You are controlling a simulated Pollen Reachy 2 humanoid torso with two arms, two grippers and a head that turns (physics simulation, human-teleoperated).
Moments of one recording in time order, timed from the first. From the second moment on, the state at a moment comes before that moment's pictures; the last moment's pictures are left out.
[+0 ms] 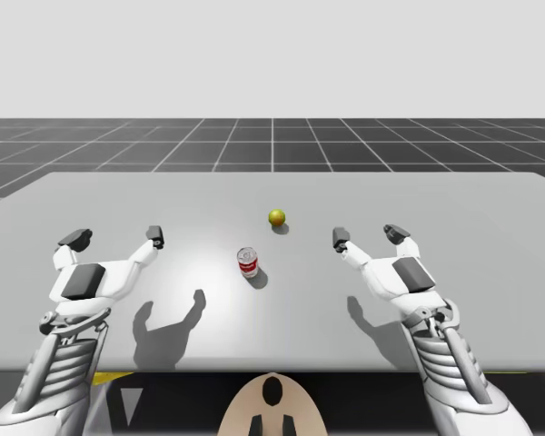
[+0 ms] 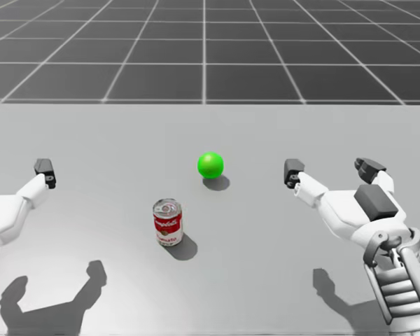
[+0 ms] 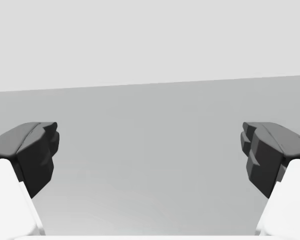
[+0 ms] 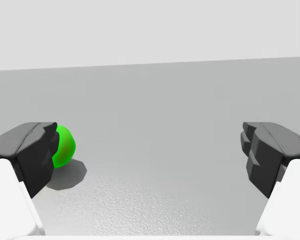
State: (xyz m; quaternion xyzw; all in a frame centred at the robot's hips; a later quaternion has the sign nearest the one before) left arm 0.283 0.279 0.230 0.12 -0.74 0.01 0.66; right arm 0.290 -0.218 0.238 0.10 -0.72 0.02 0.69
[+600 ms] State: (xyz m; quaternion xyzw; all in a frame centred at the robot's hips) left arm 0.283 0.271 0.228 0.08 -0.73 -0.01 0.68; right arm 0.289 -0.217 0.239 0.10 -0.72 0.02 0.69
